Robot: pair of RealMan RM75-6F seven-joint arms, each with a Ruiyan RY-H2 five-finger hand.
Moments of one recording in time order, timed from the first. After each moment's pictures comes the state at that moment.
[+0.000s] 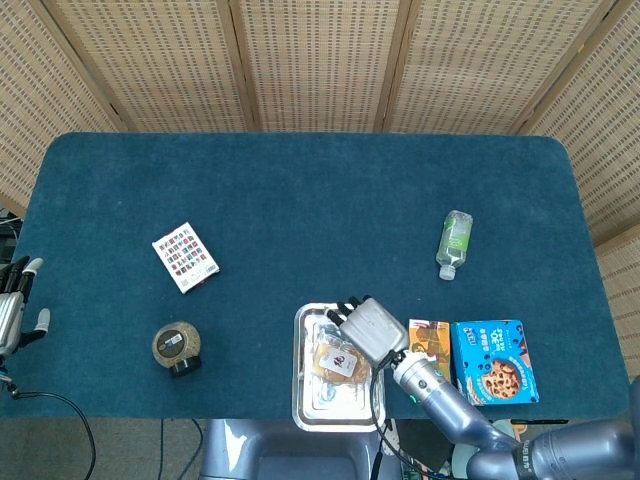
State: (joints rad) left arm -0.22 -1.15 -0.10 -1.49 1.19 1.23 0.11; right arm 0.92 -1.32 -0.02 -2.06 -0.94 1.12 -1.06
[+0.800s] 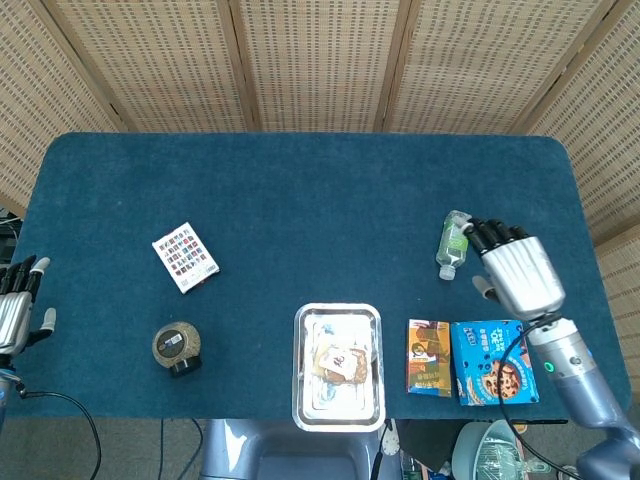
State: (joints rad) left arm -0.22 -1.18 -0.10 -1.50 1.19 1.24 0.18; right arm 0.60 -0.96 0.00 -1.83 -1.37 1.44 -0.39
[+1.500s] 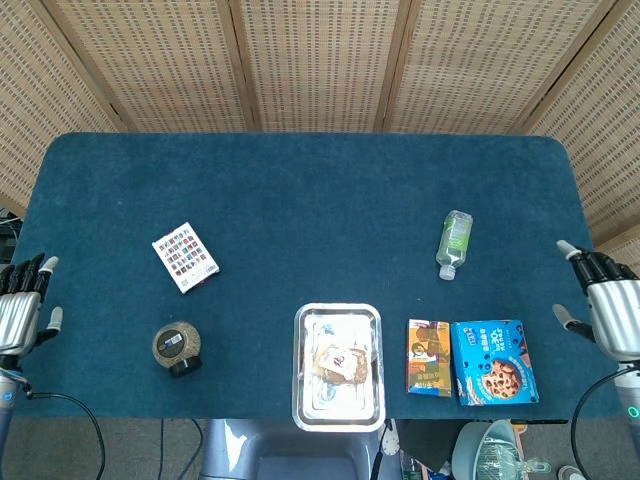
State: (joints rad) left arm -0.22 -1.19 -0.10 -1.51 1.22 1.28 0.22; right arm 0.31 -0.97 0.00 -1.65 -1.41 1.58 -0.13
